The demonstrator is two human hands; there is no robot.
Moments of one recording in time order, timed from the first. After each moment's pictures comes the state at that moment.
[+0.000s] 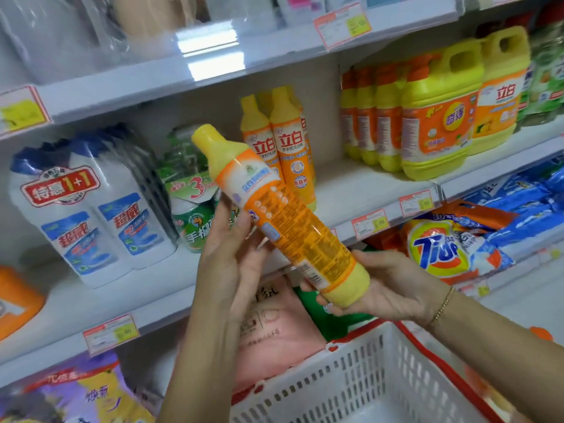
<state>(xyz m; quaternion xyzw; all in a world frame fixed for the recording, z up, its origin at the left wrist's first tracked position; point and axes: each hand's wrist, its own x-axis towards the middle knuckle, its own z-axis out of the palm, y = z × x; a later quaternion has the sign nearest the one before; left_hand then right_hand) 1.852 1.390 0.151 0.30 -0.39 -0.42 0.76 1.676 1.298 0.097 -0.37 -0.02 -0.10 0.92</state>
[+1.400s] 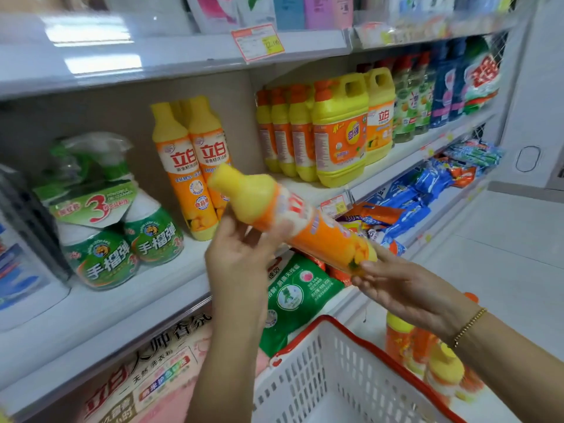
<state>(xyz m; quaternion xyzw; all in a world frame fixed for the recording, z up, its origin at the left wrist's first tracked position) 1.781 1.362 0.142 0.33 -0.45 -0.38 0.73 1.586 1.318 0.077 -0.33 0.23 -0.46 0.79</state>
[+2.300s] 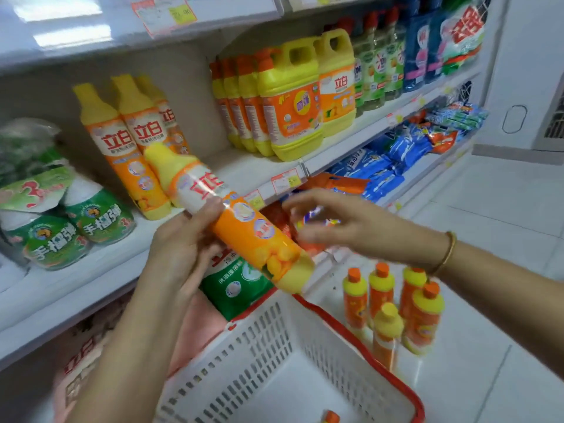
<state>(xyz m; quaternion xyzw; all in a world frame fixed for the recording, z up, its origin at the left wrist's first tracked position) 1.744 1.362 0.136 0.44 -0.37 -0.48 0.66 1.525 1.336 0.130 -0.80 0.30 -0.35 0.38</state>
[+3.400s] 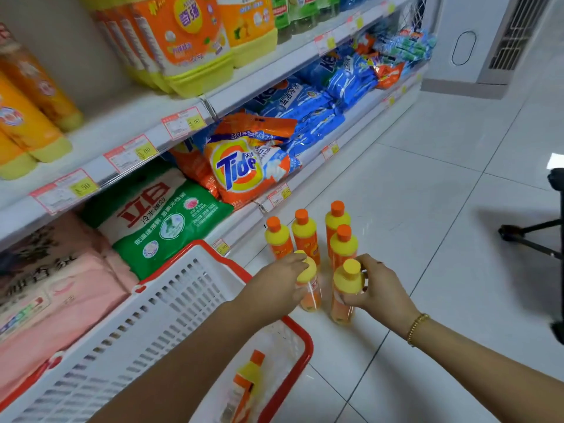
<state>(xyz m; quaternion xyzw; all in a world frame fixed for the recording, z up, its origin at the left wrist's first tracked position) 1.574 1.349 -0.060 0.51 -0.85 -0.15 -0.01 1.368 1.367 -0.135 -0.65 0.63 -0.30 0.30</state>
